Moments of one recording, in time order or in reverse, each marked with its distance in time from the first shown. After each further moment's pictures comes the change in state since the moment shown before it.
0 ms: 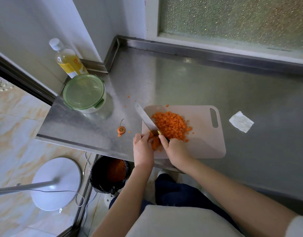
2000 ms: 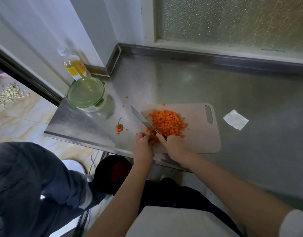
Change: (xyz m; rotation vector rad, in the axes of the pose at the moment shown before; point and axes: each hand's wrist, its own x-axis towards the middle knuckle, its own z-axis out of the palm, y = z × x) left_hand -0.018 0.006 0.008 0.152 -0.041 0.091; right_hand -0.014 0.009 -0.029 -0.022 -0.169 -0.089
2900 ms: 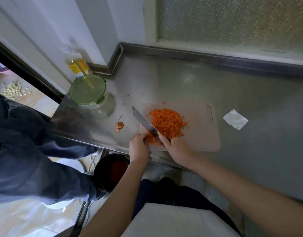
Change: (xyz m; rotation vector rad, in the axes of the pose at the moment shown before) left_hand -0.002 -0.003 -0.010 -0.054 0.045 -0.070; right_hand -0.021 0.010 -0.002 0.065 0.005 -0.096
